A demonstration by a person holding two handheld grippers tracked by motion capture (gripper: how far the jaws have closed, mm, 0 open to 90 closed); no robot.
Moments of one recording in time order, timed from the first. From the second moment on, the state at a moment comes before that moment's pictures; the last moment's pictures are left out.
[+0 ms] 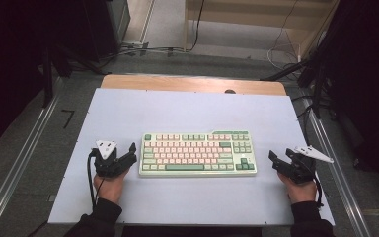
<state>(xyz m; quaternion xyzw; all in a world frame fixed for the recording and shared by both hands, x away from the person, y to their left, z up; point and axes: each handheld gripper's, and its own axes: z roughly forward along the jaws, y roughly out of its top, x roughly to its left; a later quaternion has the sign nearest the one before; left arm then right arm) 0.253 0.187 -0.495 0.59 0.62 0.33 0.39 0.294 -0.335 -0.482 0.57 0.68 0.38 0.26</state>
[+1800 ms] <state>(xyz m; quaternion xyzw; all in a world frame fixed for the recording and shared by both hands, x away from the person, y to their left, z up) 0.247 0.175 -0.488 0.61 0.61 0.30 0.41 0.290 -0.313 -0.478 0.54 0.70 0.40 0.23</state>
